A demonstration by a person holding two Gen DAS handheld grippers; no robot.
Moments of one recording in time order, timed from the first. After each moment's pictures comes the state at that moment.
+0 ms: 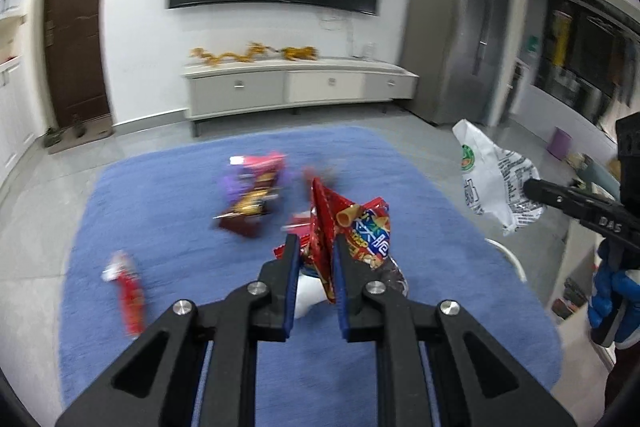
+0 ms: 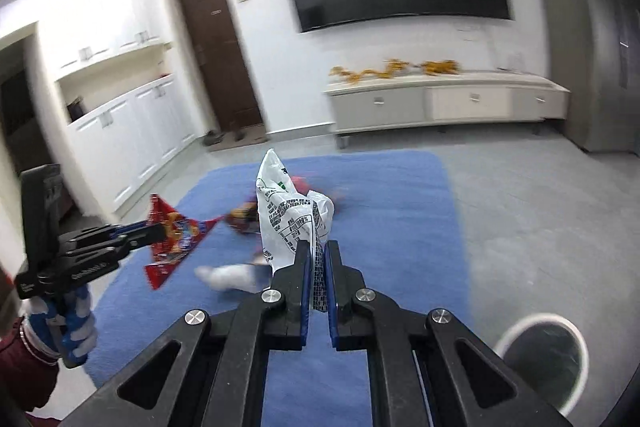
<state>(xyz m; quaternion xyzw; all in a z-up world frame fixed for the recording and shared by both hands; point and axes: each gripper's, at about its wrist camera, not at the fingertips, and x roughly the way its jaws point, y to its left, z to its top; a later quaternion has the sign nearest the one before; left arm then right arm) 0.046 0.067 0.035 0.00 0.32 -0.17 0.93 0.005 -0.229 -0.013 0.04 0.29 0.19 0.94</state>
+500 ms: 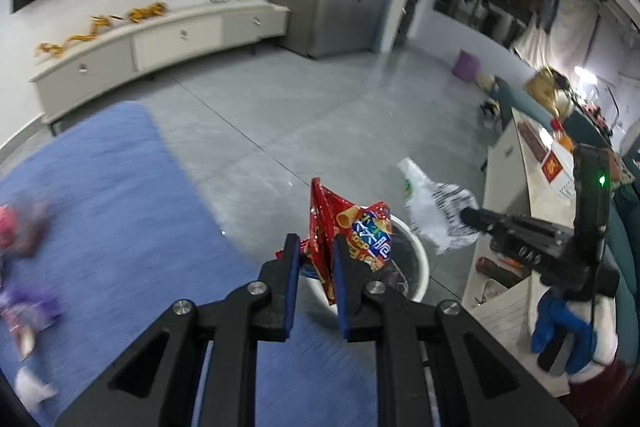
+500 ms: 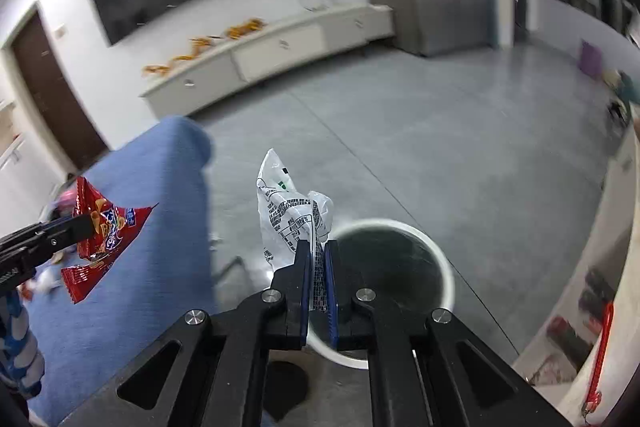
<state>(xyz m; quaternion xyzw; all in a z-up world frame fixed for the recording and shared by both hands) 0.114 -0.232 -0.014 0.06 0.41 -0.35 0.84 -0.009 -0.461 -0.093 0.15 0.38 -0.08 0.91</state>
